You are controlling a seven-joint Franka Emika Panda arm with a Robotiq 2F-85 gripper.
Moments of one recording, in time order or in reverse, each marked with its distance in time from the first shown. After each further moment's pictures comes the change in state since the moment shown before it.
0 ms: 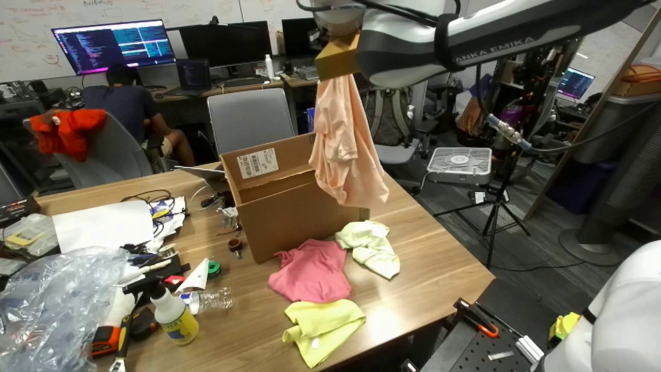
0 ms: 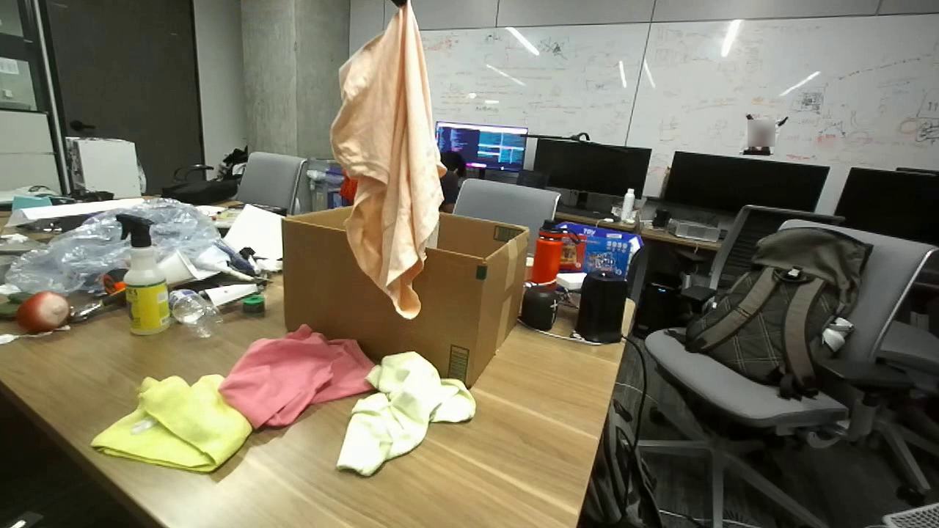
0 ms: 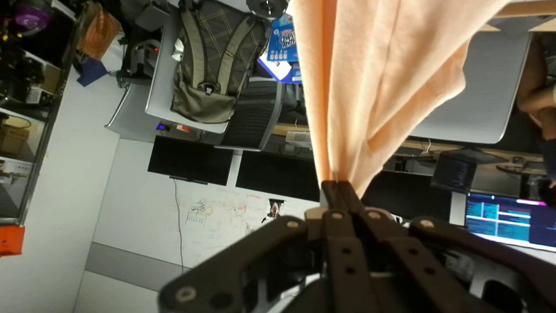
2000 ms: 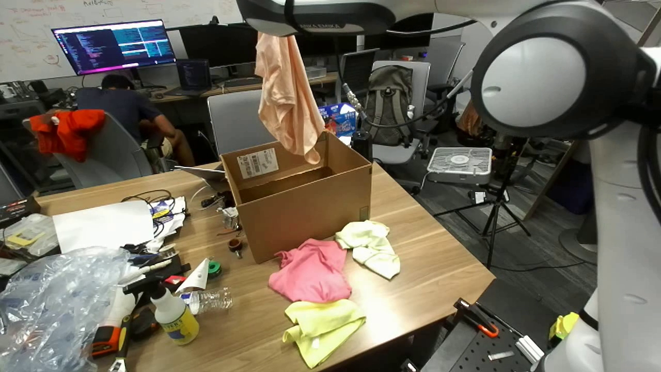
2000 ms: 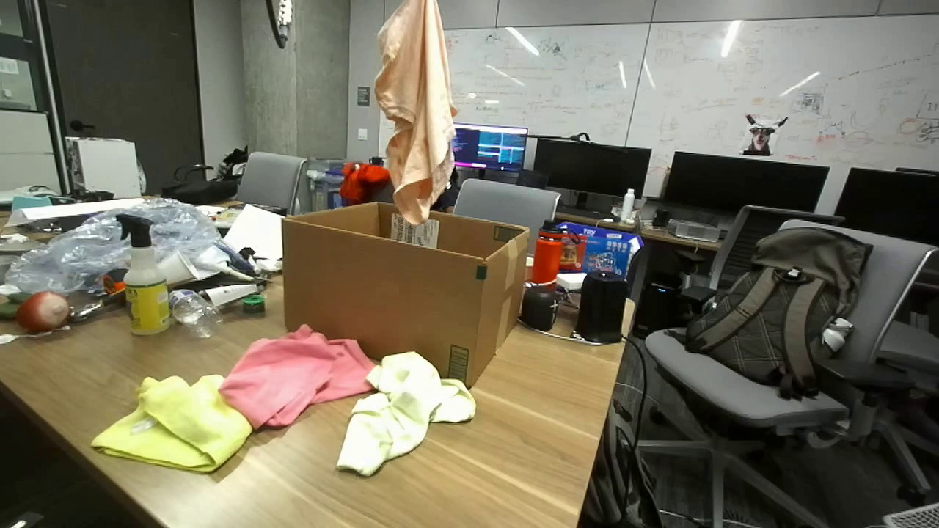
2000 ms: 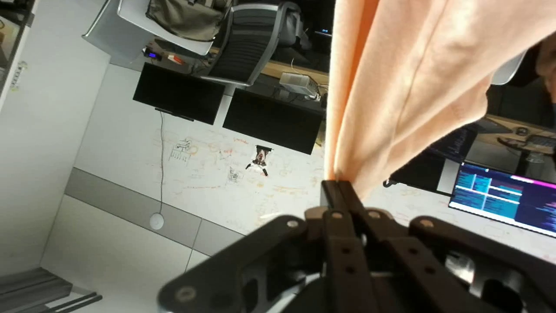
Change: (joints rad) arm 0.121 0.734 -0.041 1.070 -0.021 -0.202 -0.361
